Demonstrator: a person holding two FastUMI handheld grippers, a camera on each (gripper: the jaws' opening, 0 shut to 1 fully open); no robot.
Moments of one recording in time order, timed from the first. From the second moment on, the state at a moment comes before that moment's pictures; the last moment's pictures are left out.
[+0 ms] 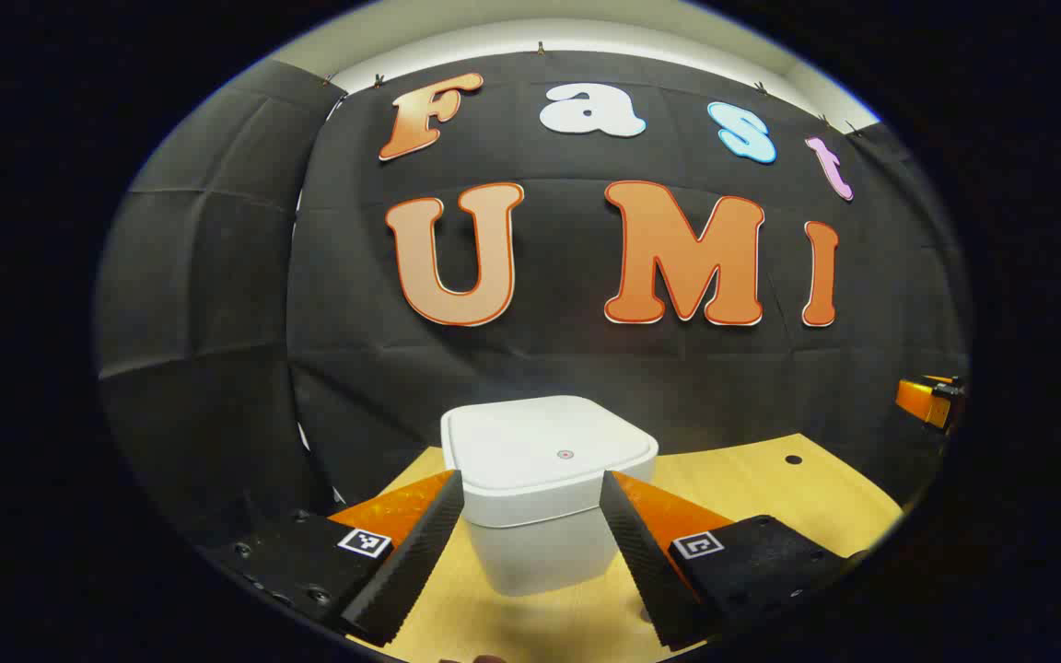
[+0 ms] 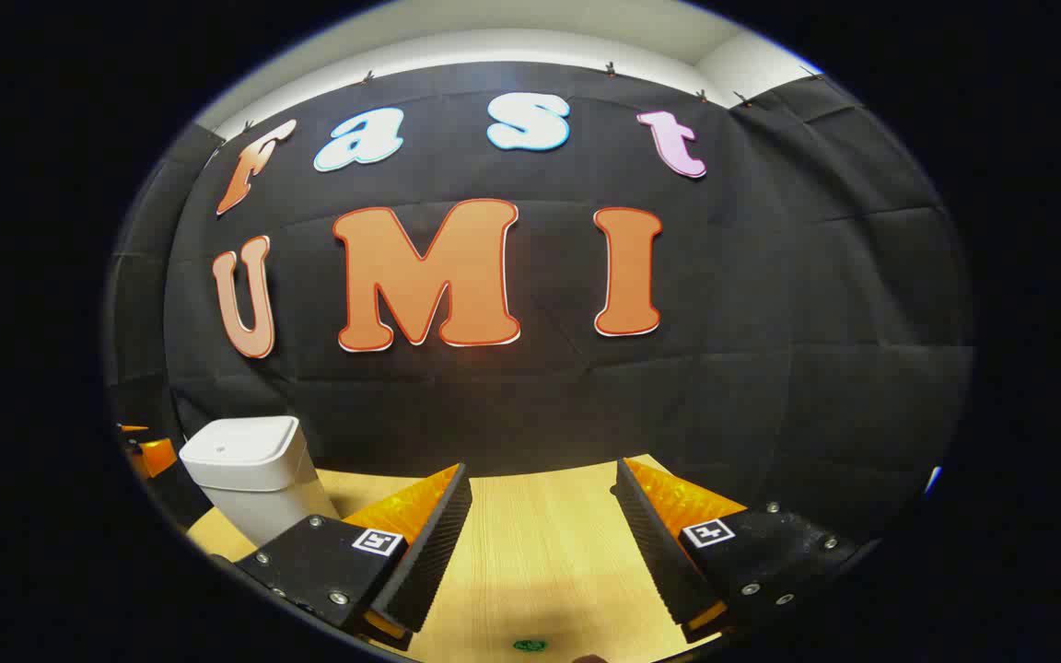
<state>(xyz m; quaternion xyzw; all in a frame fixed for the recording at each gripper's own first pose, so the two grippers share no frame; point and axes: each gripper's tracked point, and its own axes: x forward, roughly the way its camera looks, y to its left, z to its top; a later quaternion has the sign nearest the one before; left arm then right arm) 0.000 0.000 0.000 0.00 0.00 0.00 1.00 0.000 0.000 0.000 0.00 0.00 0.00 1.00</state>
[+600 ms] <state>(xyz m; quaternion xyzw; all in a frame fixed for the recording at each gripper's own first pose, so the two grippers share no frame) 0.025 -0.051 0.018 -0.01 -0.03 0.01 1.00 0.036 0.012 -0.009 -0.01 0.02 0.08 1.00</state>
